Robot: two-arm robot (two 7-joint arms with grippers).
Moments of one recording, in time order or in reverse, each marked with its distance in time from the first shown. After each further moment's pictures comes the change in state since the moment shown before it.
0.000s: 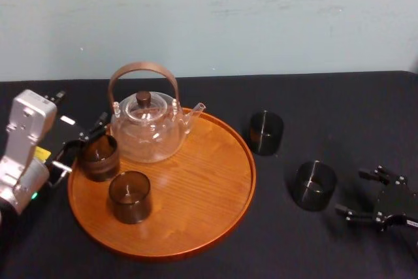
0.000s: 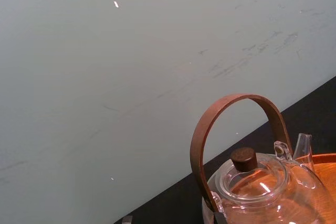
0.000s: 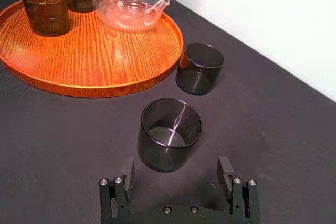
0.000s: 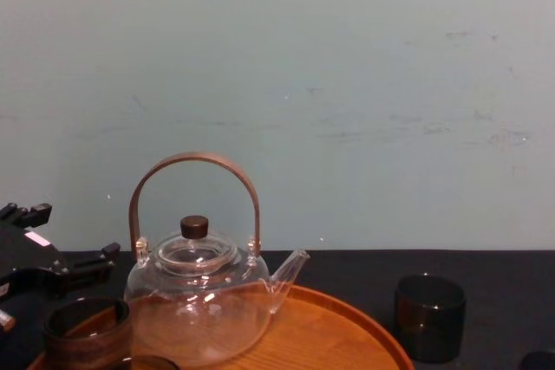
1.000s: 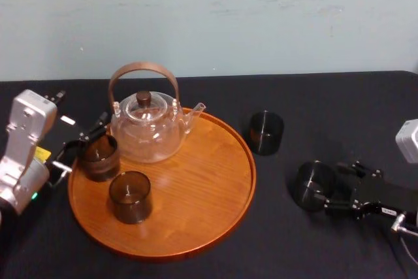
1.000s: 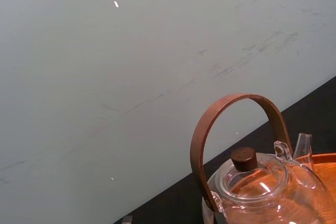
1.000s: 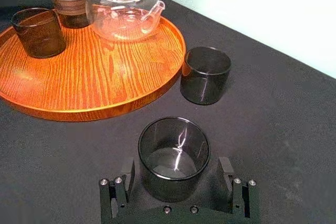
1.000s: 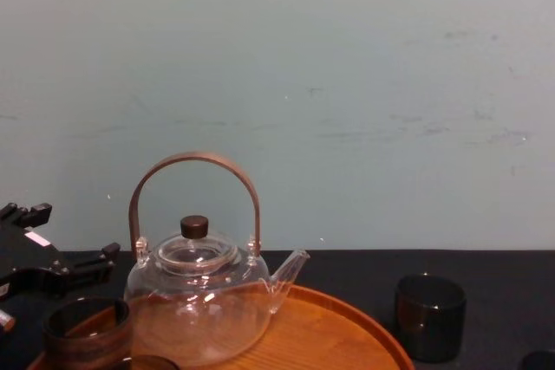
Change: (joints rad) left arm 0.000 0.000 0.000 0.000 0.000 0.000 0.000; right arm 0.137 -0.103 -0.068 0.095 0.032 0.092 0.046
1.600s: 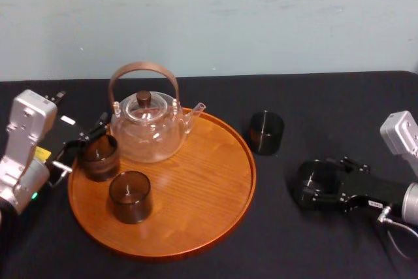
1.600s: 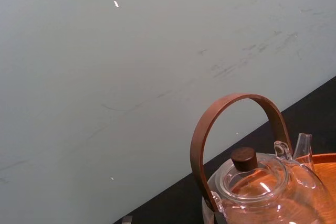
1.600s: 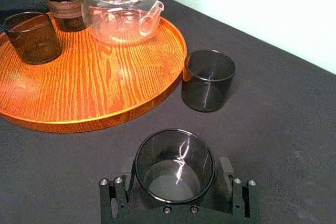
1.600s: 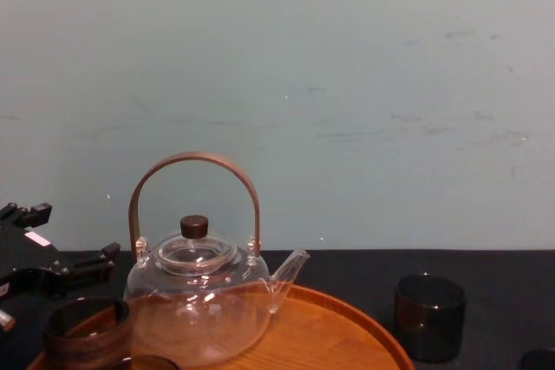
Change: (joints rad) left arm 0.000 0.000 0.000 0.000 0.000 0.000 0.000; right arm 0.084 -0.038 -0.057 0.060 -0.001 0.025 0.005
